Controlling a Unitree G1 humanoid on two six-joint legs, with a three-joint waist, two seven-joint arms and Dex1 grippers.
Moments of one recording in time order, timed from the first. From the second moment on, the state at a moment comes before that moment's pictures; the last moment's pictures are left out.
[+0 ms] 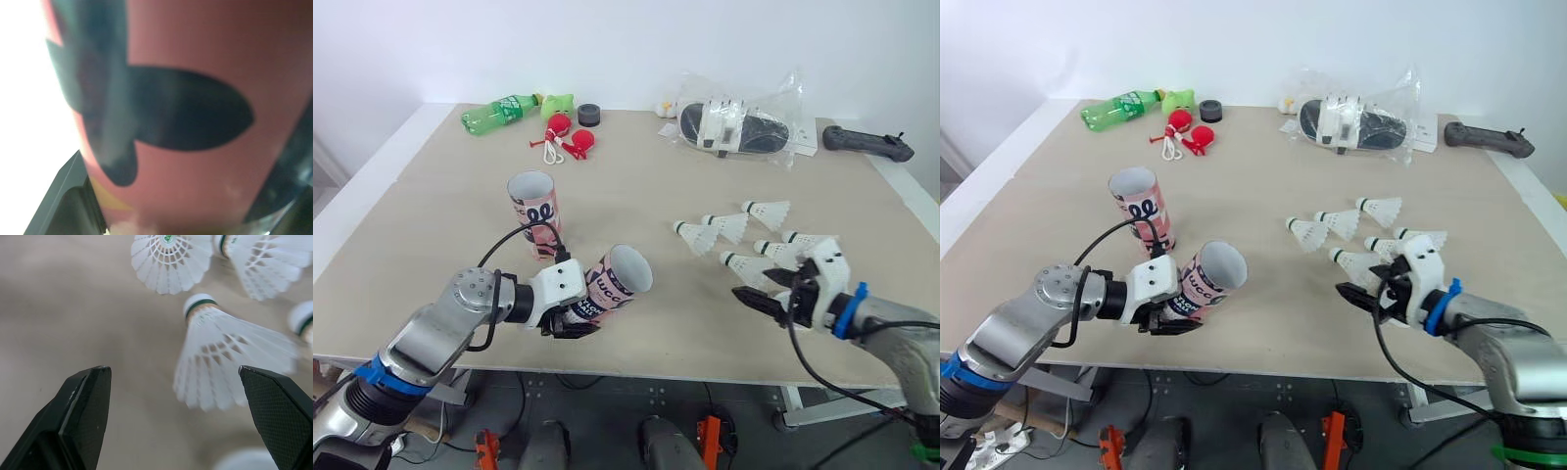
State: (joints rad) left arm -0.42 0.76 -0.33 -0.42 -0.24 0.71 -0.95; right arm -0.15 -0.78 -0.22 -0.25 0.54 0.81 0.67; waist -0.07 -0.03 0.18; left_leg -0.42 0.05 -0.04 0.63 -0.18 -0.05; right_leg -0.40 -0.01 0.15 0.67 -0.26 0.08
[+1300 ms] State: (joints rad) left arm -0.44 0.73 -0.33 -0.42 -0.22 0.72 -0.95; right arm -0.65 -0.94 0.08 -0.48 0.56 0.65 1.11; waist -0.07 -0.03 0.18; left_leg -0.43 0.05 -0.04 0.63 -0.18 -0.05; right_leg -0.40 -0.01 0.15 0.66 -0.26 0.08
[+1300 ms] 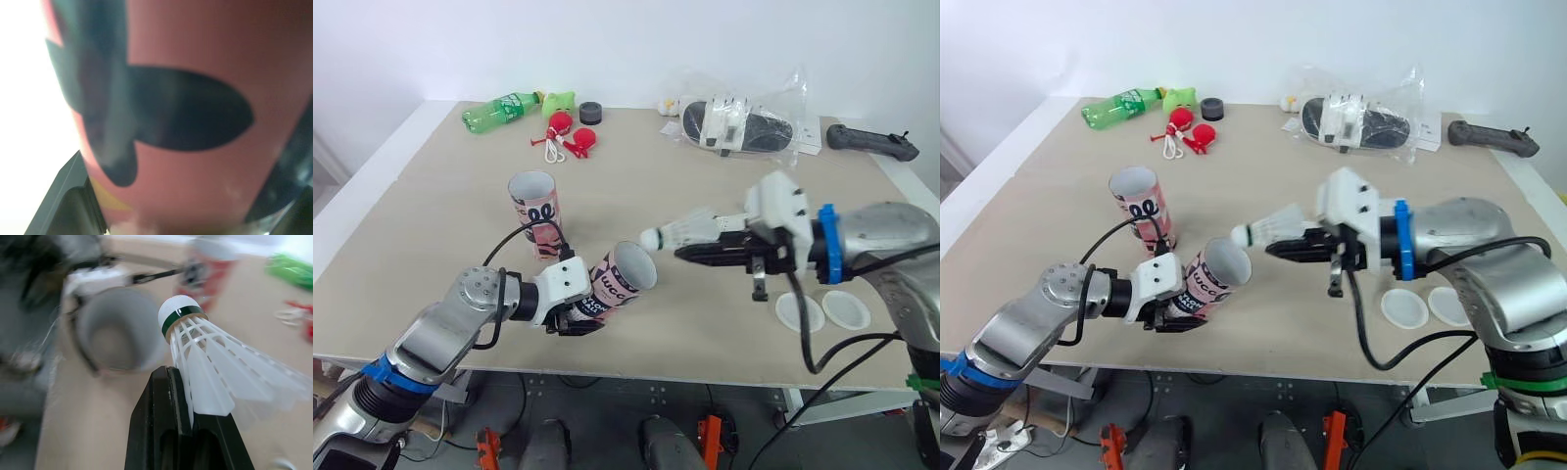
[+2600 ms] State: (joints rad) left arm -0.43 0.72 -0.33 -0.43 -0.21 0.73 -0.94; right arm -0.30 -0.75 -0.10 -0.37 0.44 0.80 0.70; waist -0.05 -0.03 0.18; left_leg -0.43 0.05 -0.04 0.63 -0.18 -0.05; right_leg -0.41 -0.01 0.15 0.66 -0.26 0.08
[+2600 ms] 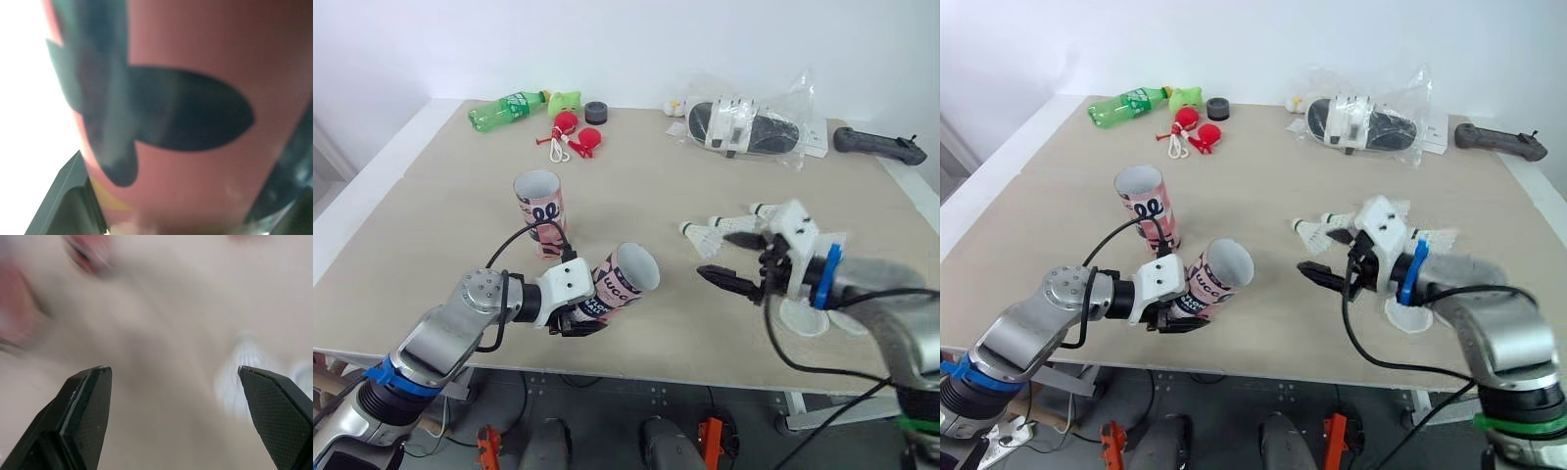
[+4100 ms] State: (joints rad) left arm -0.44 0.70 -0.33 -0.42 -0.20 0.74 -0.95; right arm -0.64 -0.89 -0.06 -0.37 0.58 0.67 1.09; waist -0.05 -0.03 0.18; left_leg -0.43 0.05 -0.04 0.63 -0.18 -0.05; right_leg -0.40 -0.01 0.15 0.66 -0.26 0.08
